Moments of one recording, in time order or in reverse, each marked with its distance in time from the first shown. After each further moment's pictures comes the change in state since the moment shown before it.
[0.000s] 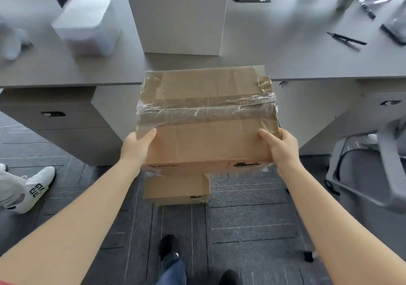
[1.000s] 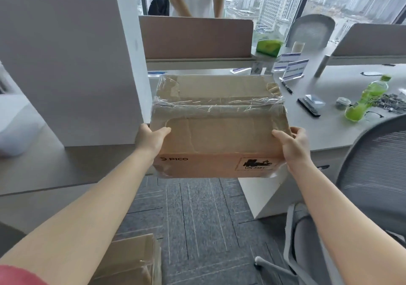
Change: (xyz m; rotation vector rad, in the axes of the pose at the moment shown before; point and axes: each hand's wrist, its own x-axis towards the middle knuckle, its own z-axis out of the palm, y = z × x) left_hand 0.022 0.273 0.233 -0.047 -0.100 0.256; right_hand 0.208 -0.138 -0.205 0.200 0.281 -0.209
